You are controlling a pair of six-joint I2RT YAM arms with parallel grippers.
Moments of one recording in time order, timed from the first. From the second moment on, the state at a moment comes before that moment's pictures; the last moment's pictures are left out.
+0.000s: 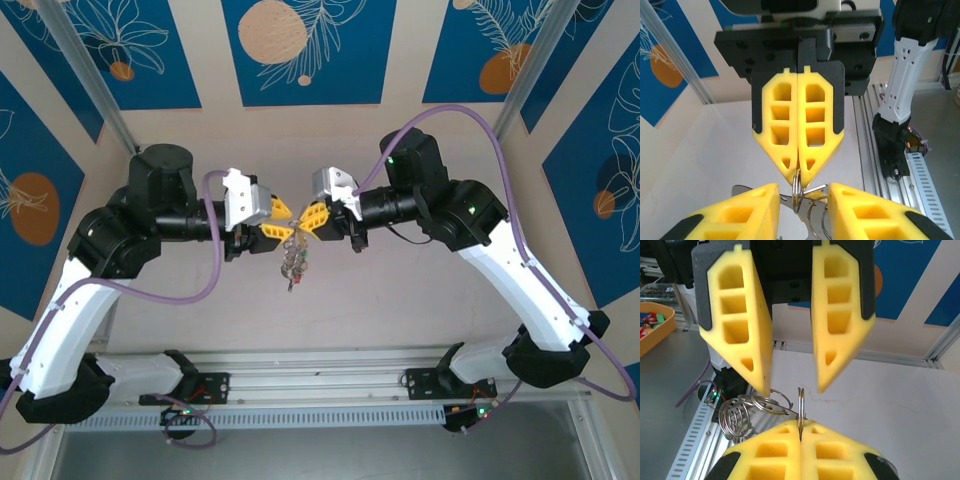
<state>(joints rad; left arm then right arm) -0.71 1.18 1.77 -1.00 0.64 0.48 0.80 1.35 1.81 -0.94 -0.70 -0.48</state>
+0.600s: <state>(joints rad) -0.72 1.21 1.78 -1.06 0.62 0.51 0.82 1.40 1.86 -1.02 -0.70 -0.50</state>
